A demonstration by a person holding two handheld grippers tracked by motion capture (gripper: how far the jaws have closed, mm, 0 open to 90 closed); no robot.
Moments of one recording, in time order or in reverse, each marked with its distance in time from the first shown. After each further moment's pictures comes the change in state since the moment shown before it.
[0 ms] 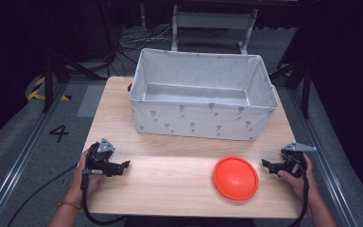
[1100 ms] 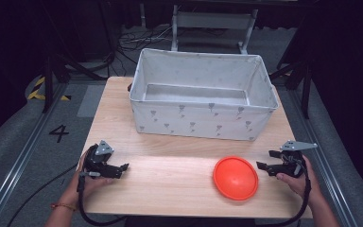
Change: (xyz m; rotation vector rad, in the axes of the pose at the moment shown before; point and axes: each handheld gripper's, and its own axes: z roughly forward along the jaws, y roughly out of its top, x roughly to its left) left arm 0.000 -0.006 -0.005 0.012 -0.023 0.023; right arm 0.032 0.027 -0.031 0.013 0.238 -0.081
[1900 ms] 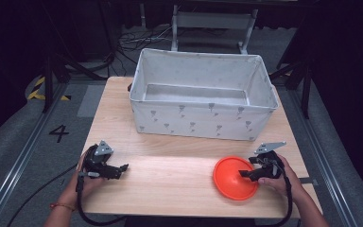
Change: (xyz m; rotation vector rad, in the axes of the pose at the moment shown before) left arm 0.000 -0.001 -0.001 0.001 -0.013 0.002; right arm 0.034 0.012 0.045 0.177 0.102 -0.106
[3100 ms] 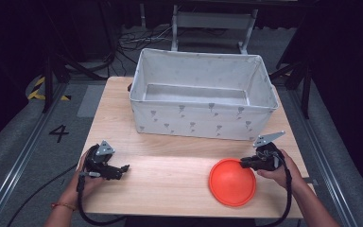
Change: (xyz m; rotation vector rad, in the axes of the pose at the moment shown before) left arm -0.001 0.002 0.002 0.002 -0.009 0.018; right arm 0.011 0.038 -0.025 0.036 0.096 -0.082
